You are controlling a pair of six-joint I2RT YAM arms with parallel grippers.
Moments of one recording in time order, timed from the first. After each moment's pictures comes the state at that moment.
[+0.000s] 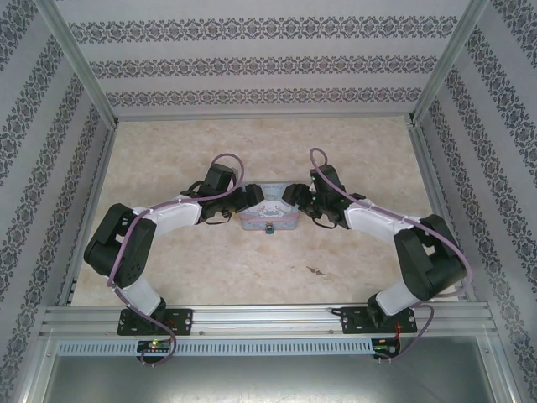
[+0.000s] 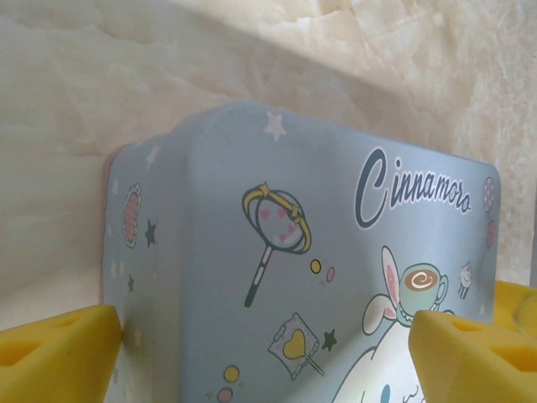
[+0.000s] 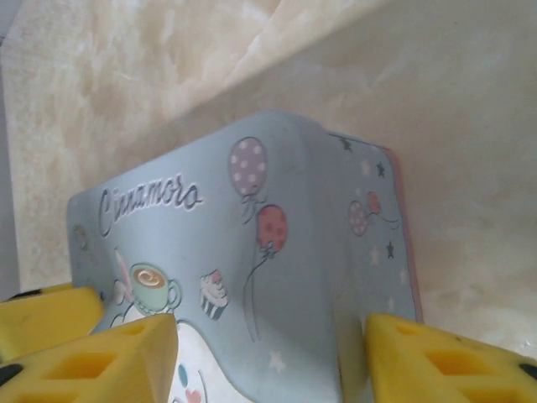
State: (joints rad) left arm -0.47 1.67 0.91 -0.04 0.29 -0.83; right arm 0.46 1.51 0.80 -0.06 -0.27 0.90
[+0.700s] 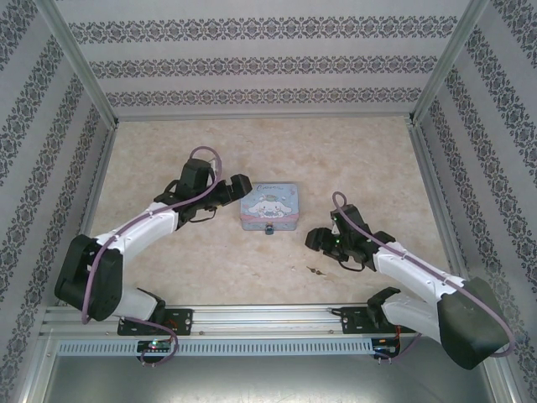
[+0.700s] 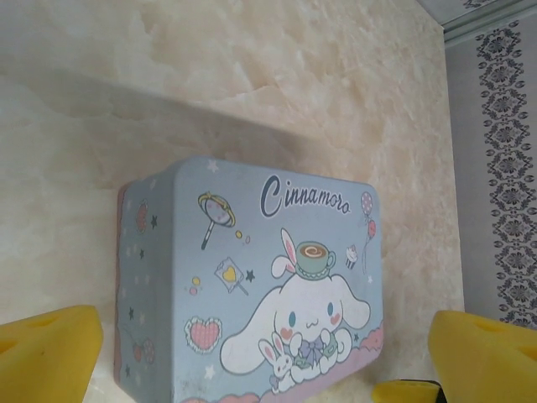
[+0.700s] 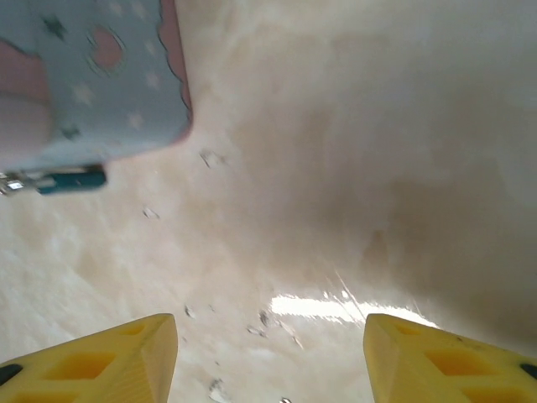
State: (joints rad) left arm -0.39 1.40 0.85 -0.12 0.33 -0.79; right arm 0.49 1.07 0.43 -0.36 -0.26 0.82
